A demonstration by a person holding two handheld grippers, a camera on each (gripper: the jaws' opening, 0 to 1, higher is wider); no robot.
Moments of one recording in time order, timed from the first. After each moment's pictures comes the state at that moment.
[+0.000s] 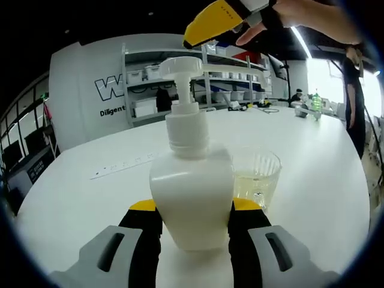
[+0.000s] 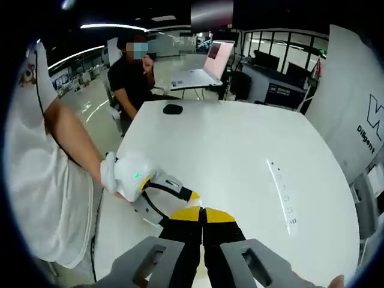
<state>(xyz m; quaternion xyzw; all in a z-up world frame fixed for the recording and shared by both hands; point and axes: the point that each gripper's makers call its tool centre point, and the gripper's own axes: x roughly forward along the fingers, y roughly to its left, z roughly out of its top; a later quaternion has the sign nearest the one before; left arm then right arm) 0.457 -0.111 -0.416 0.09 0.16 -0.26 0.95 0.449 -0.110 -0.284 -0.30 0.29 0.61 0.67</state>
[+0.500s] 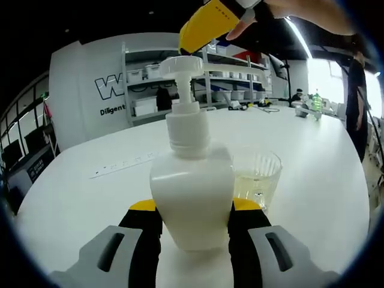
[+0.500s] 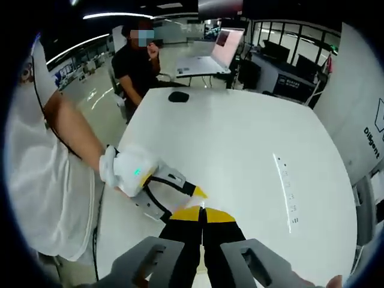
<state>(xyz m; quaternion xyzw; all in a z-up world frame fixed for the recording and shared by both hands) 0.458 -0.111 -0.416 0.09 0.17 -0.26 0.95 0.446 -0.109 -0.292 -0.33 0.31 0.62 0.64</state>
